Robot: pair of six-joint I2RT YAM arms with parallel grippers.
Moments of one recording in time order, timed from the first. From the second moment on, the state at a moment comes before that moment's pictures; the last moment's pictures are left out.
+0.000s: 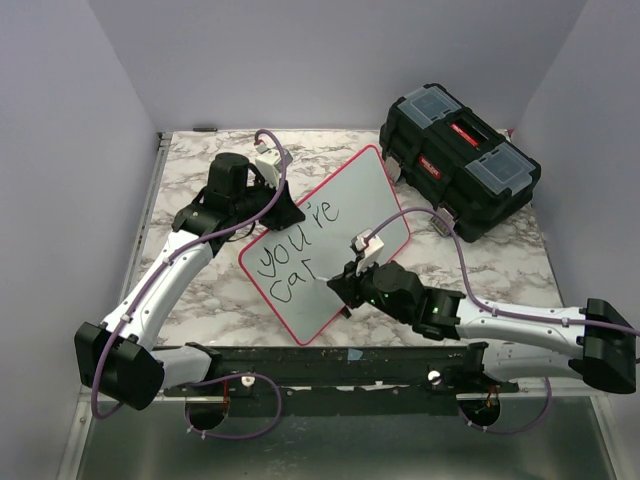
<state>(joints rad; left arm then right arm) -0.39 1.24 1.15 -0.45 0.51 -0.15 1.18 1.13 0.64 0.14 0.32 0.39</state>
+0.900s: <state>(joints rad) -0.39 1.24 1.15 -0.45 0.51 -0.14 1.18 1.21 0.76 0.21 0.36 0.38</state>
